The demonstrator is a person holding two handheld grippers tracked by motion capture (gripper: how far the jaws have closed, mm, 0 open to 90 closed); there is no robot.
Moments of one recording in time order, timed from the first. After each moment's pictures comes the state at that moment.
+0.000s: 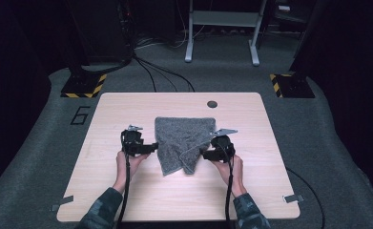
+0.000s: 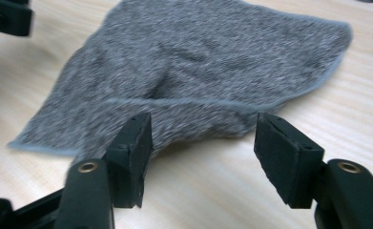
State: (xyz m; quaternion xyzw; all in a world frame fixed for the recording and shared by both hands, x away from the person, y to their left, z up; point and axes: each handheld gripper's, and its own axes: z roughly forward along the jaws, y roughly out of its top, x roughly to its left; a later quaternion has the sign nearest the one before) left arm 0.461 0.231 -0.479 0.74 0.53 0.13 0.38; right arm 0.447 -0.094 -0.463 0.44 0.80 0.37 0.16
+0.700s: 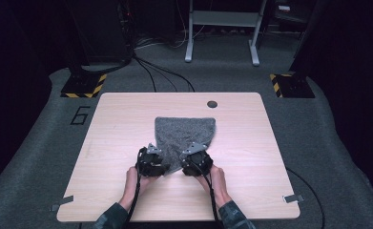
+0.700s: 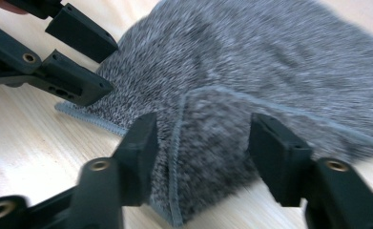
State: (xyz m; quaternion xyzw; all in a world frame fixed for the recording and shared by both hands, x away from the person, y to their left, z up) left arm 0.416 0.184 -0.508 0.84 0.41 0.10 0.35; right arm 0.412 -0.018 -0.485 0.34 0.86 0.32 0.20
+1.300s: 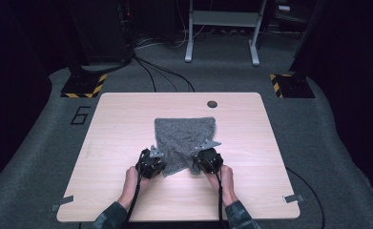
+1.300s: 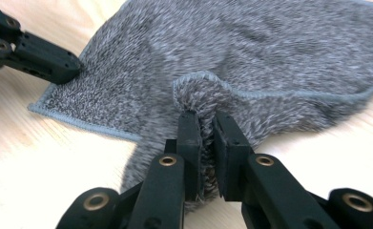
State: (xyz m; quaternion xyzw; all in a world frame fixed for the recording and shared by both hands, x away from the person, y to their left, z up) left arm 0.415 0.186 -0.510 0.86 0.37 0.13 0.32; right arm 0.421 -0.059 -0.486 0.40 0.83 0.35 0.17
